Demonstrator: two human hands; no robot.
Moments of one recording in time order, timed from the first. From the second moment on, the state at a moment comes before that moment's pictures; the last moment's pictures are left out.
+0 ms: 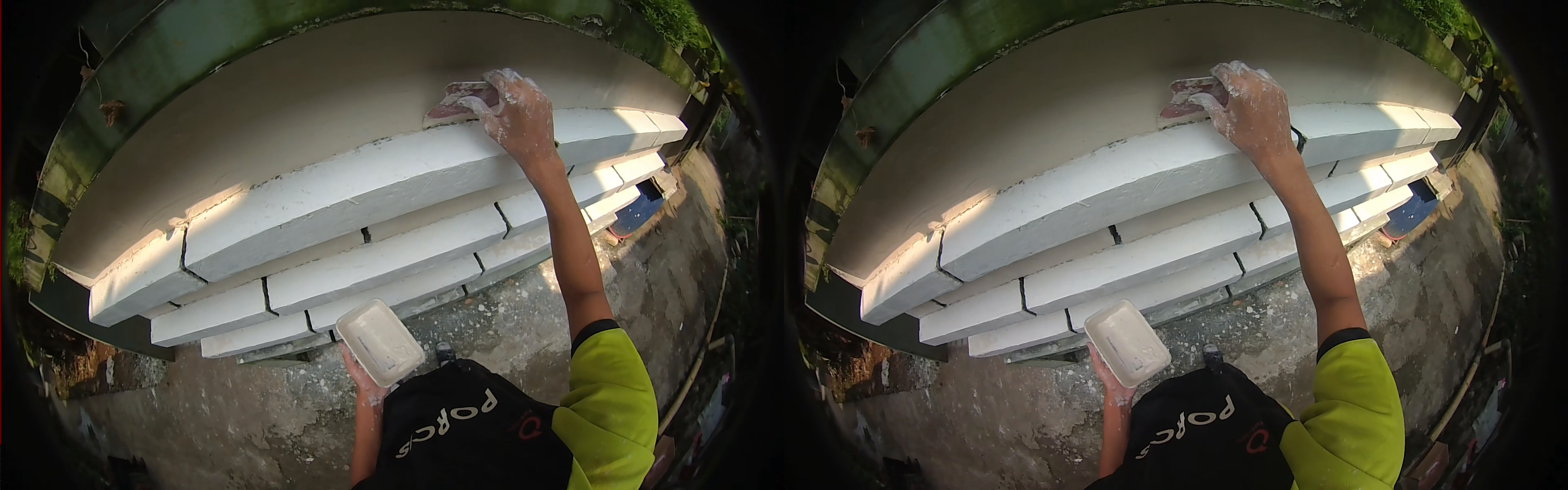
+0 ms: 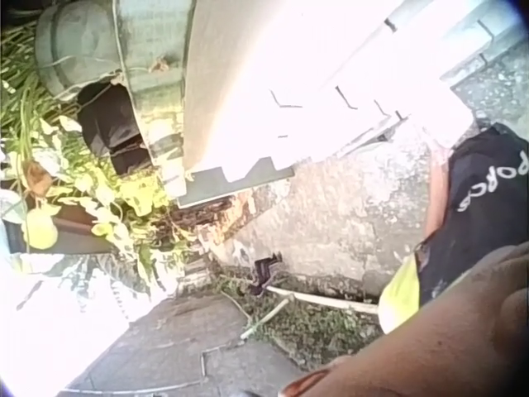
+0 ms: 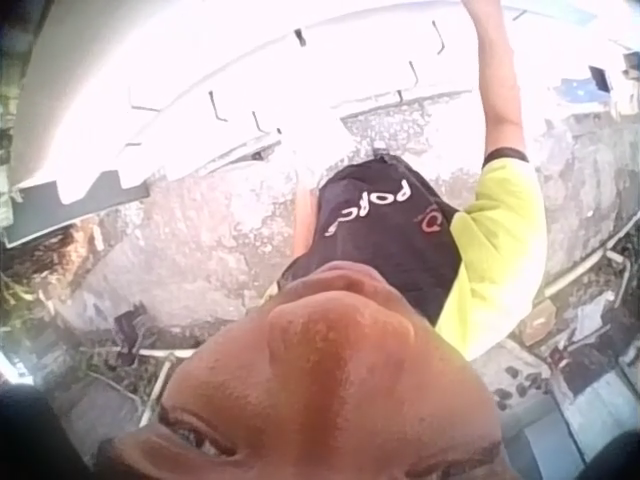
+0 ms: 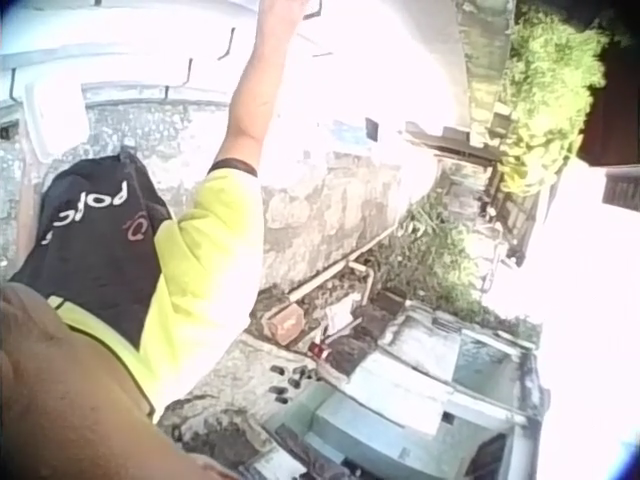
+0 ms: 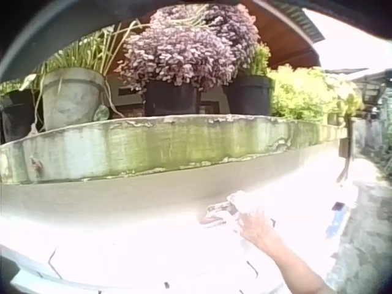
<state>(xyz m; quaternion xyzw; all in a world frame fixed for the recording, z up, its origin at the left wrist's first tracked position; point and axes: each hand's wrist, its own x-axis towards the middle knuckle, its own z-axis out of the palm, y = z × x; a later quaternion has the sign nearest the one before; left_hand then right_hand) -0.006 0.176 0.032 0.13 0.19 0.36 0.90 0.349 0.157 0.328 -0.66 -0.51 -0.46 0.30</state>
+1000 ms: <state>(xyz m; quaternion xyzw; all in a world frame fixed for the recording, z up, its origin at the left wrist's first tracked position) -0.019 0.185 0.008 0.09 0.20 0.36 0.91 0.292 0.183 0.312 -0.58 -0.52 -0.56 0.27</state>
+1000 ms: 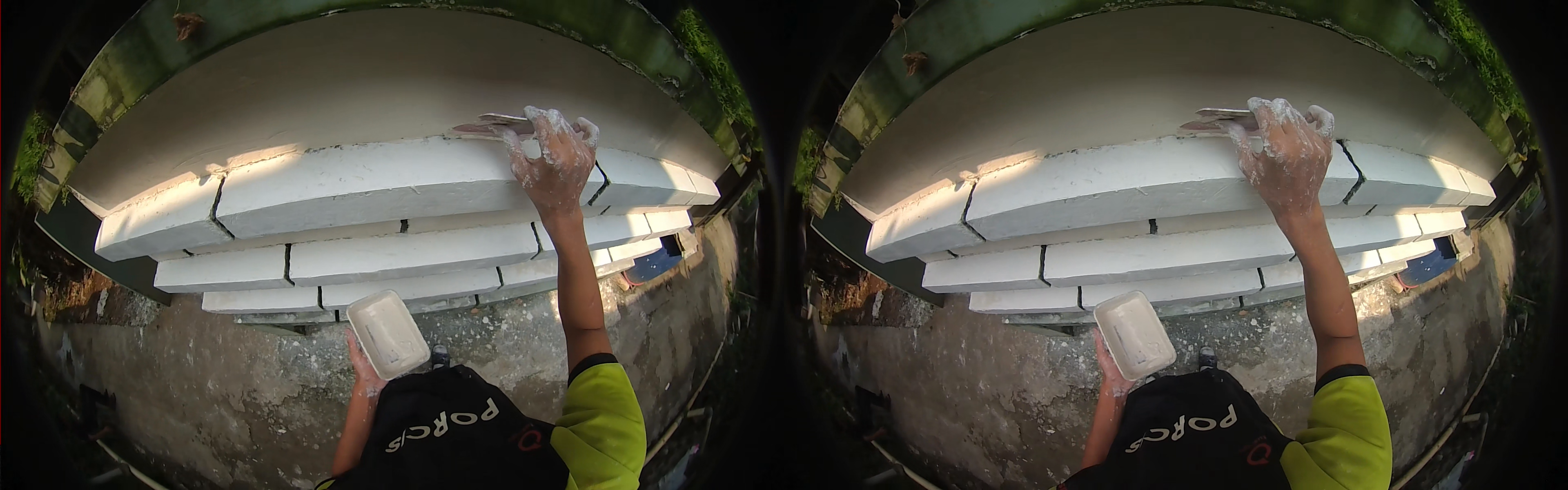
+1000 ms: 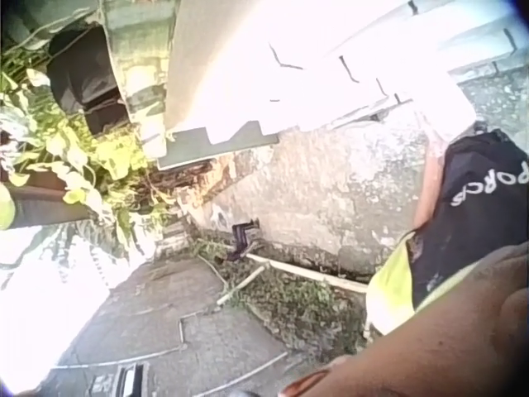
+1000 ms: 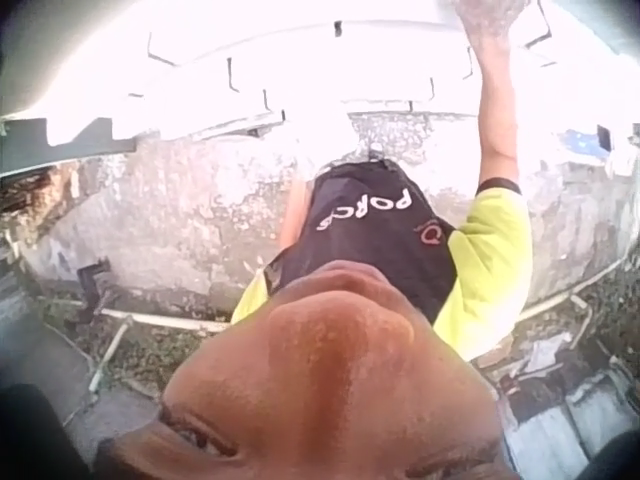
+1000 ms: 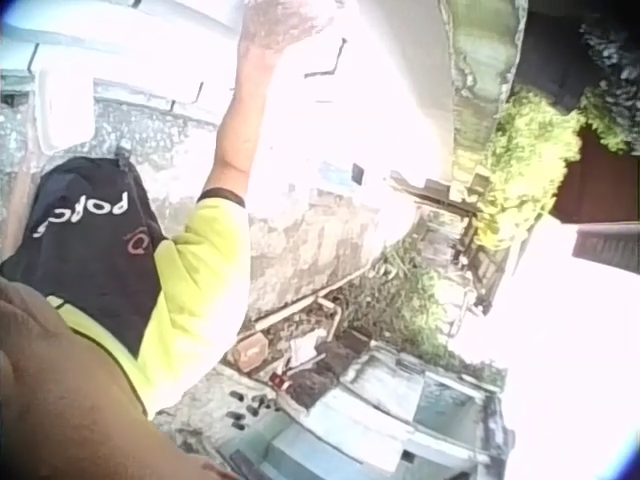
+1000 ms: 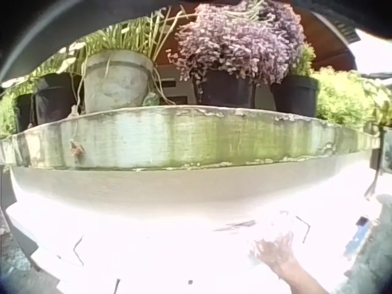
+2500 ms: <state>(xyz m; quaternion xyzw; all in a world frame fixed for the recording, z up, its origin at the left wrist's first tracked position) 0.005 0.180 0.017 0.15 0.18 0.31 0.92 0.192 0.030 0.144 -0.61 -0.33 0.12 0.71</state>
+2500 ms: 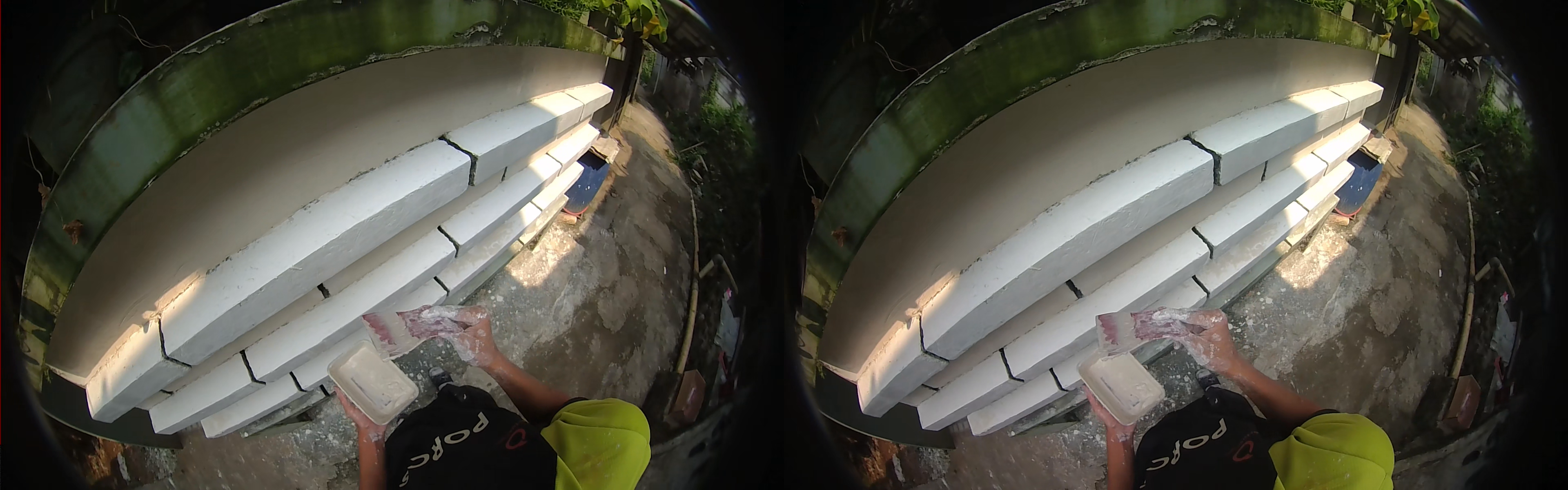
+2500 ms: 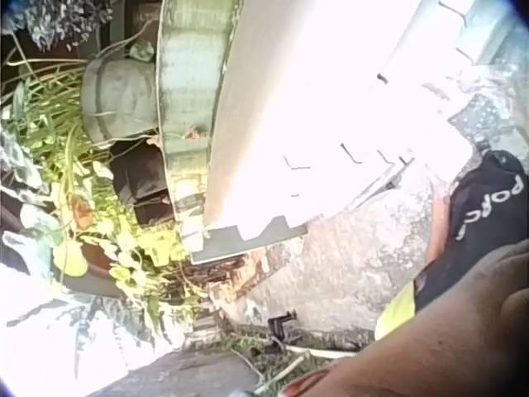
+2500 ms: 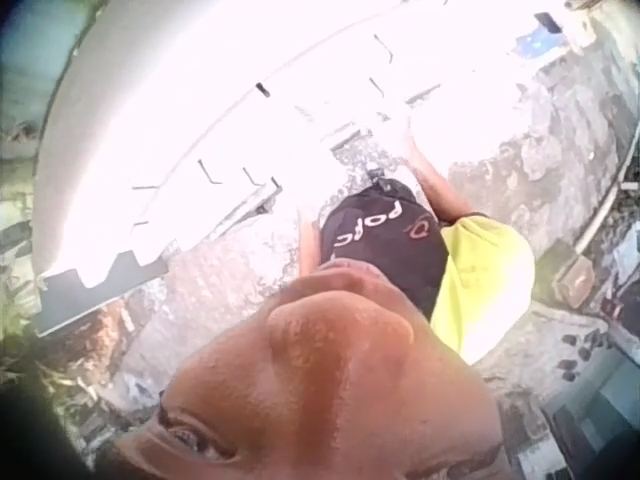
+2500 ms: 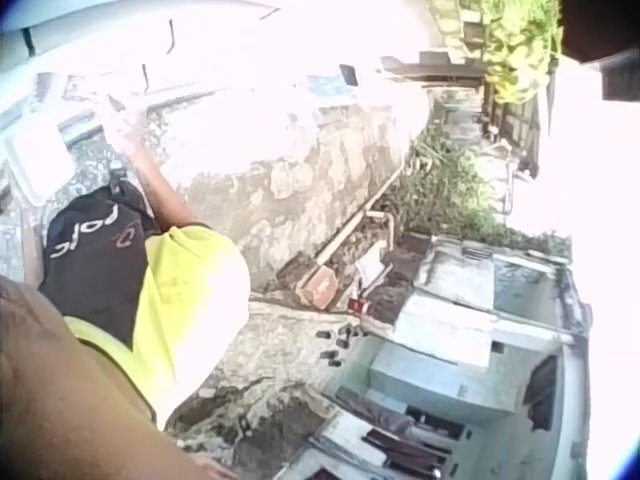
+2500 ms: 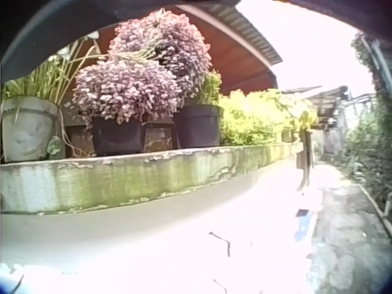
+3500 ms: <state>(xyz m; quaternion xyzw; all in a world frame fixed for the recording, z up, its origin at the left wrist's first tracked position) 0.102 0.114 0.087 0.11 0.19 0.04 0.97 0.259 -0.080 0.101 -0.64 -0.65 -0.08 0.40</state>
